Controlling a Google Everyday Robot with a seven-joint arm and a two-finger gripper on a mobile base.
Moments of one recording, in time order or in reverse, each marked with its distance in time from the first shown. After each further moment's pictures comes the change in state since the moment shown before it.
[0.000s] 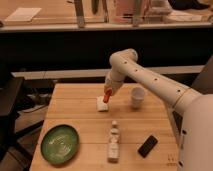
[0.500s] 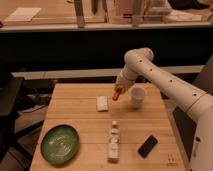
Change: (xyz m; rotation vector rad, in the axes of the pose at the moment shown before) arm 0.026 0.044 -0.024 0.032 0.020 0.094
